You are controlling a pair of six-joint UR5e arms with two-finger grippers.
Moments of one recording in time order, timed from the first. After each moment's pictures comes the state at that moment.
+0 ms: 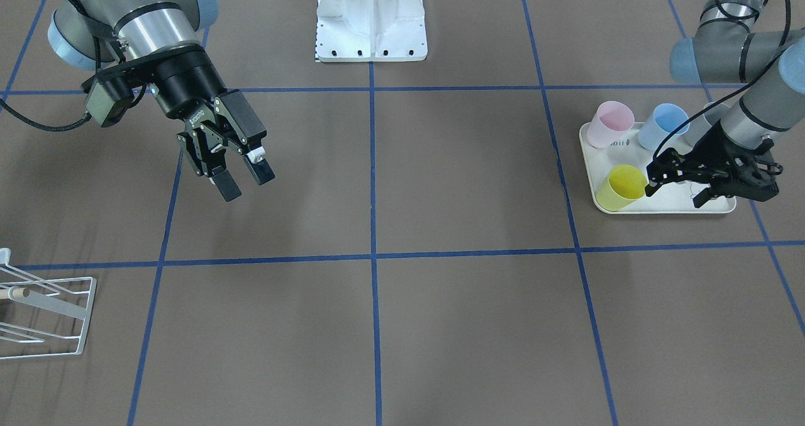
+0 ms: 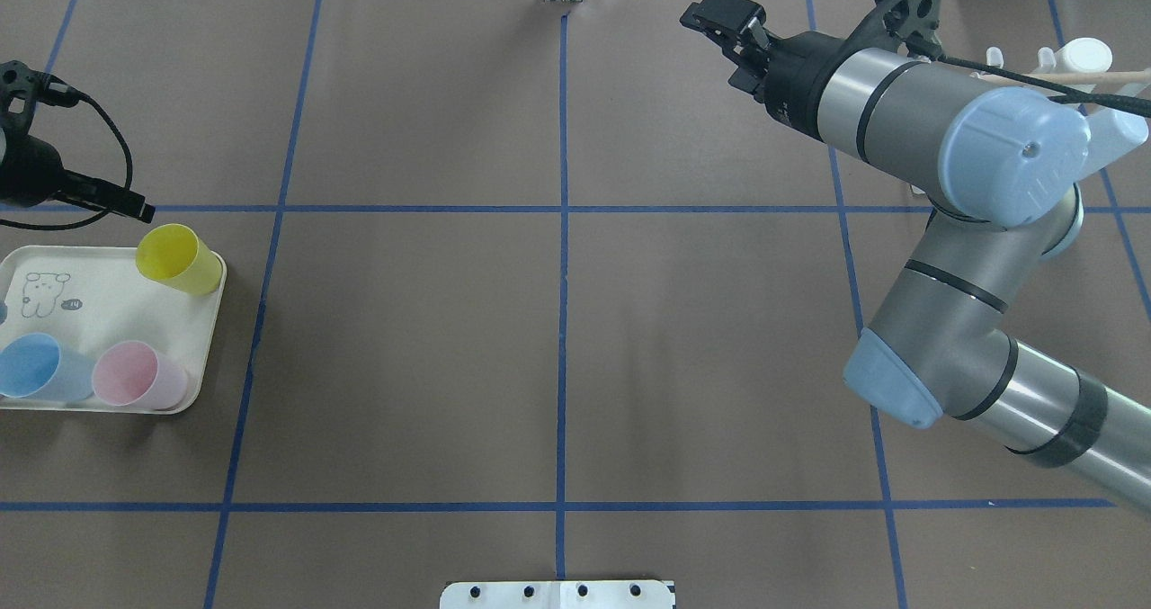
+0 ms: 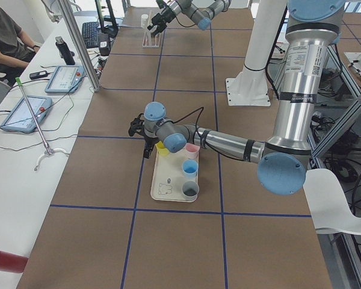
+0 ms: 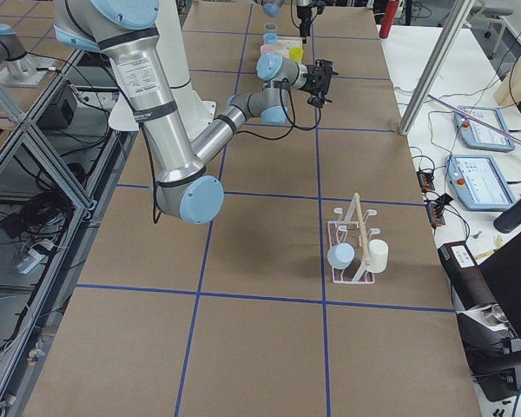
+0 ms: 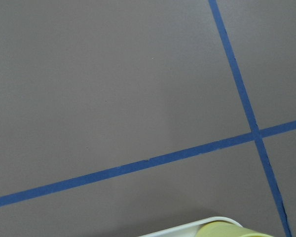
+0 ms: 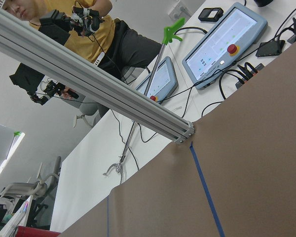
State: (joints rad) left arm -1.05 -1.67 -1.63 -2.14 -2.19 -0.58; right arm 0.72 -1.15 1.85 -0.76 1.45 1.71
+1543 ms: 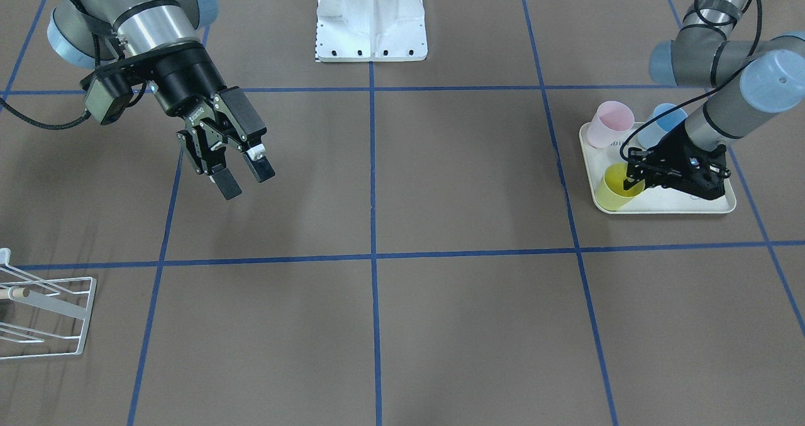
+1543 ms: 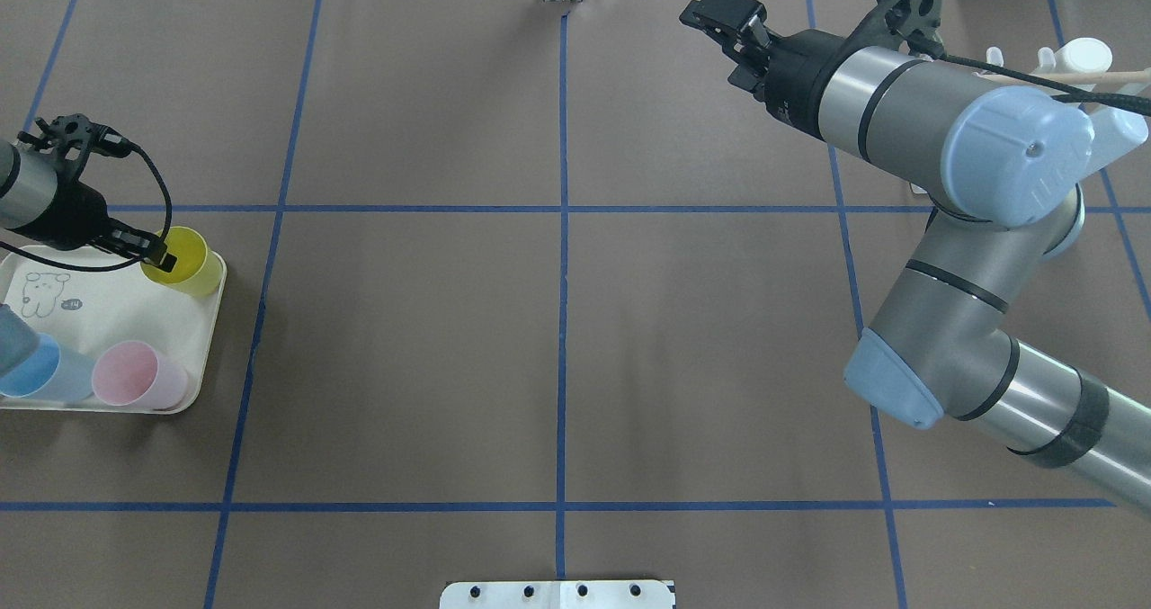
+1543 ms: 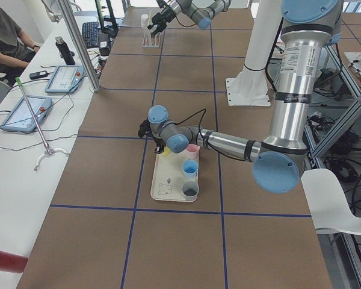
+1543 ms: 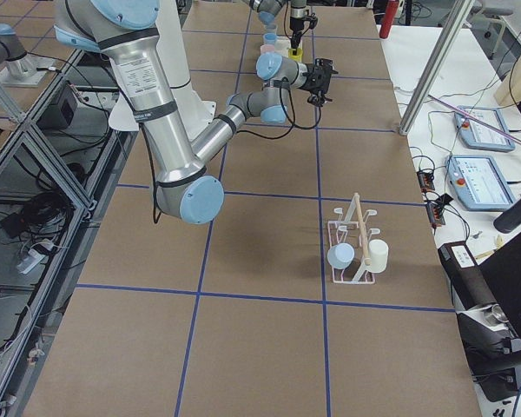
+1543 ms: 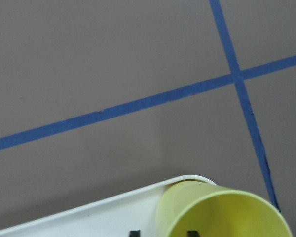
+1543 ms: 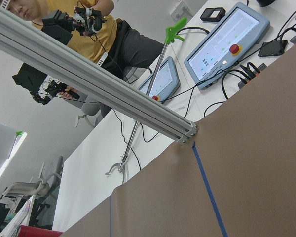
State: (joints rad) left arm -0.98 -1.67 -1.61 -2.13 -2.29 -0.58; right arm 0.72 -1.15 1.86 -0.76 1.44 1.71
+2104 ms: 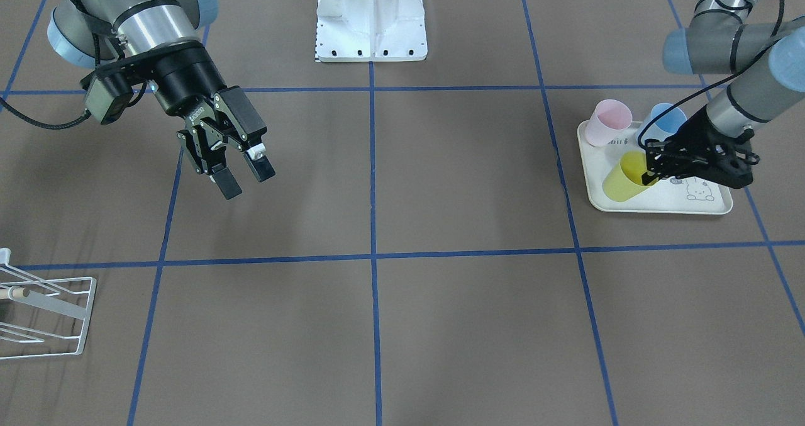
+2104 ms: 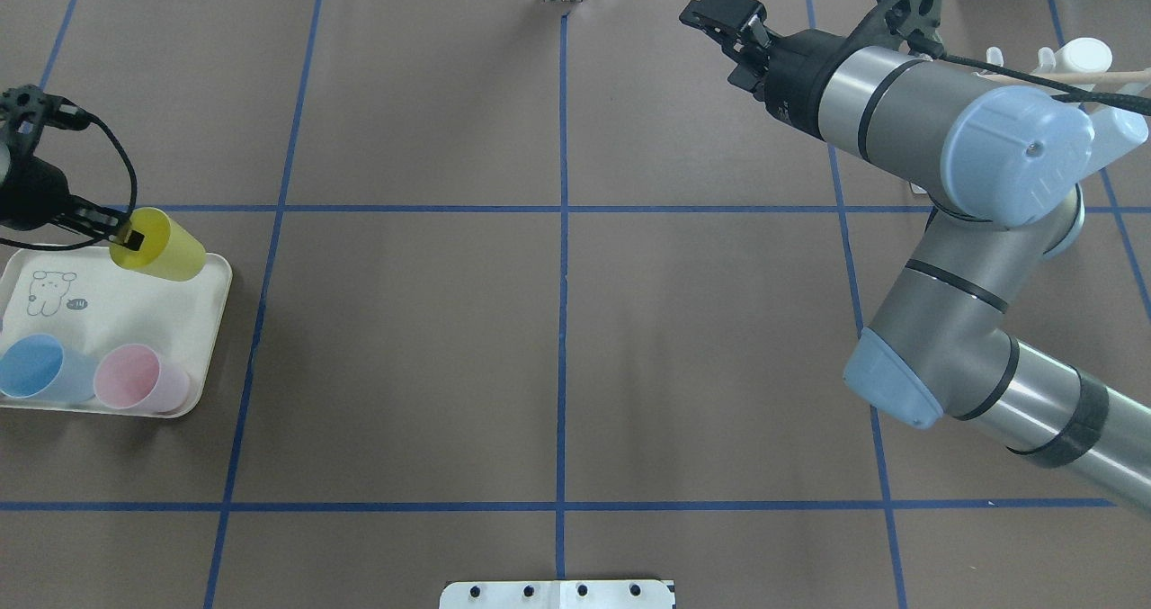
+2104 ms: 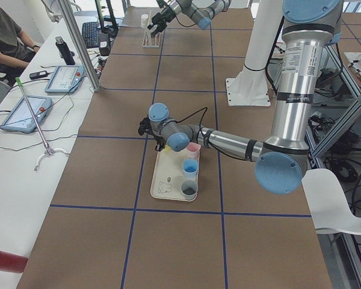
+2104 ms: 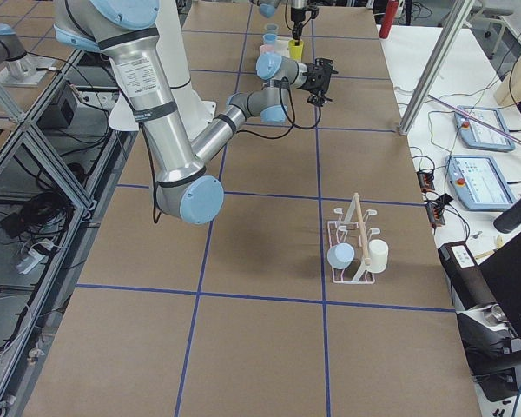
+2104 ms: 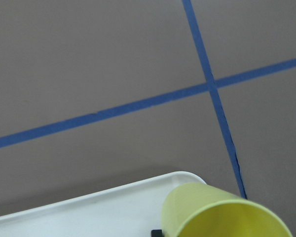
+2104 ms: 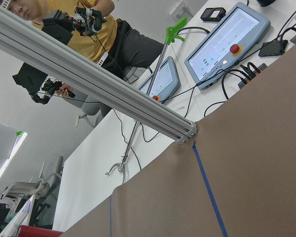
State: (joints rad) left arm -1.07 -1.65 -1.71 -2.04 -2.29 -0.58; right arm 0.72 -1.15 1.86 -0.76 1.44 1.71
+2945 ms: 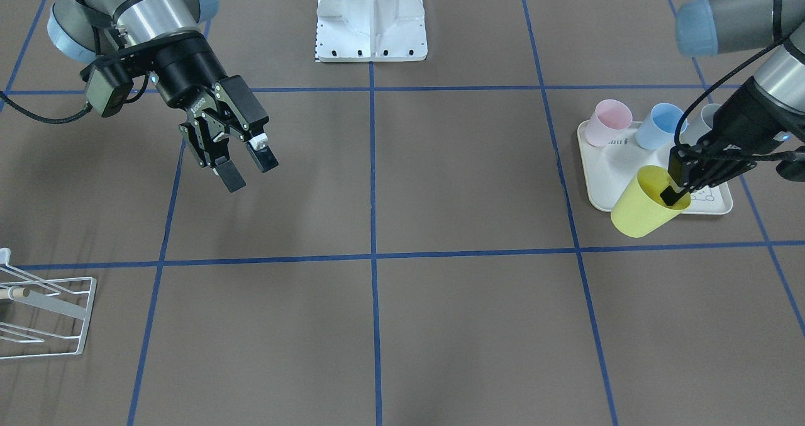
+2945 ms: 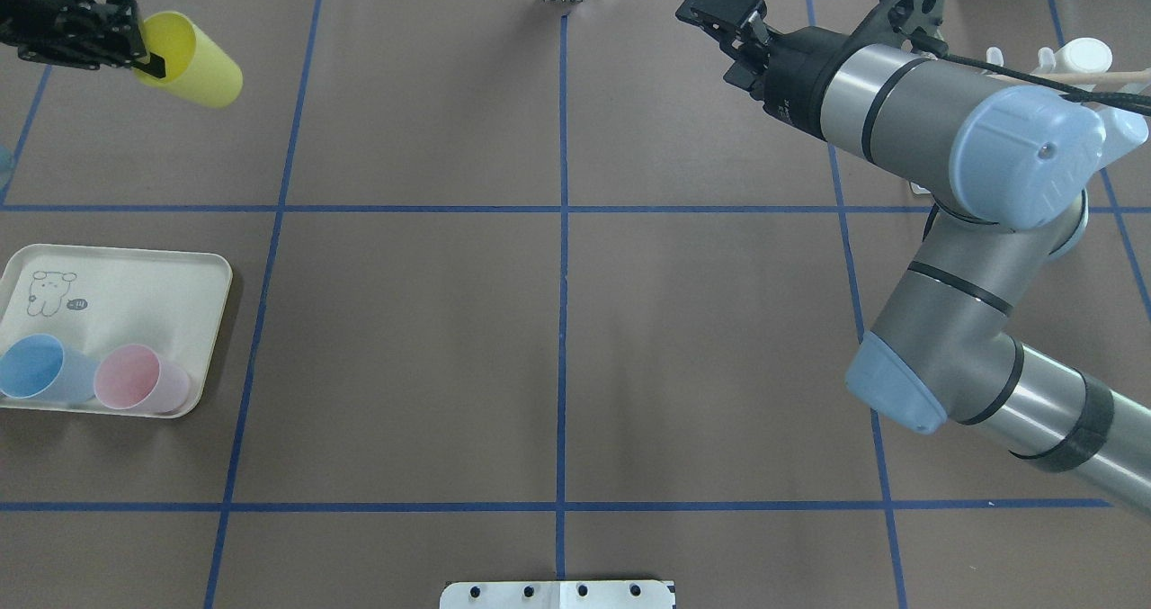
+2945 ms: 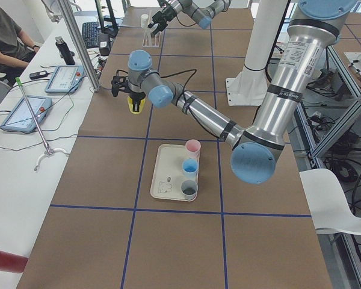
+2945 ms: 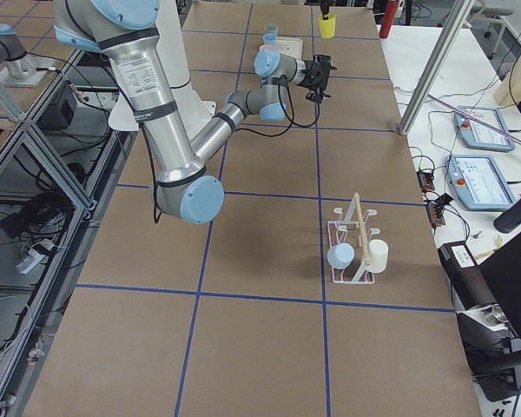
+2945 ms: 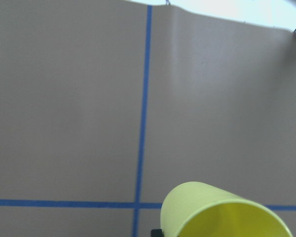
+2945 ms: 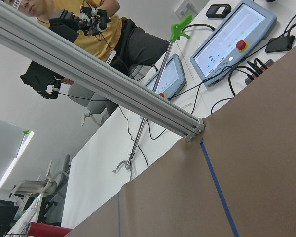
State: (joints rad) left arm -1.19 -1.94 -1.79 -1.88 -2.29 -1.02; right arm 0.72 -1.15 1.88 -0.76 1.45 1.72
